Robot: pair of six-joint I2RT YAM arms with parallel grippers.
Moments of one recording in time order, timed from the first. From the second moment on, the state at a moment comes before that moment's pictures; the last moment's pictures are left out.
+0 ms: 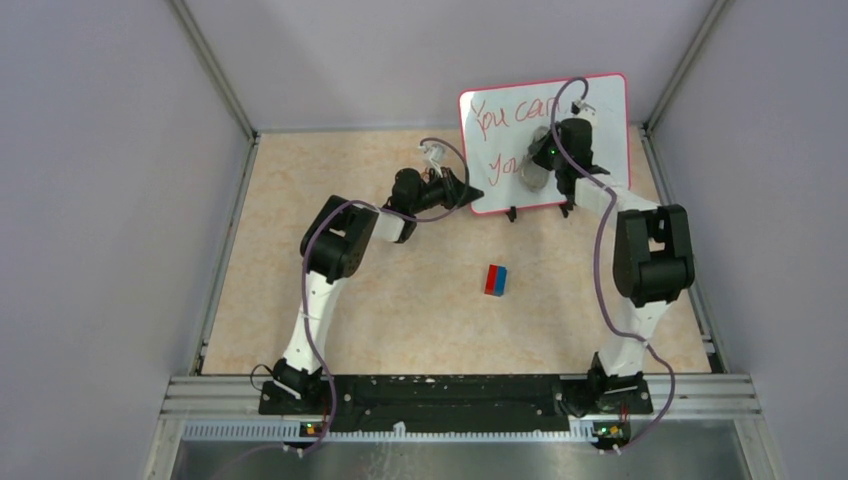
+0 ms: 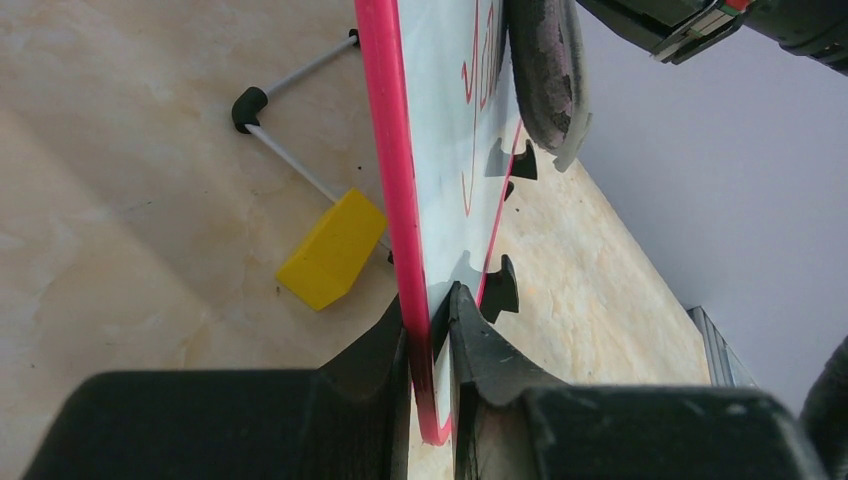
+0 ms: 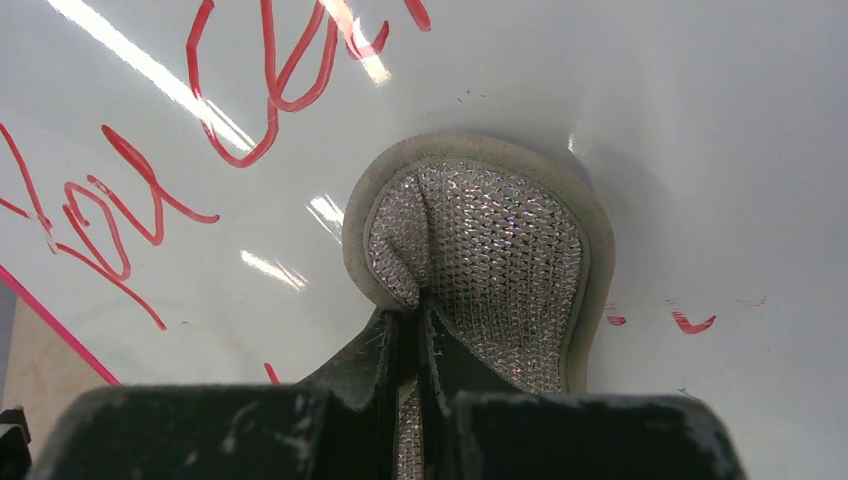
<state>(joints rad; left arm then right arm) -0.46 2.38 1.40 0.97 0.62 -0.73 0.15 1.89 1.32 0.19 0.04 0.58</state>
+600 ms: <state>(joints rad) -0.47 2.38 1.40 0.99 0.62 -0.73 -0.03 1.89 1.27 0.16 0.02 0.62</state>
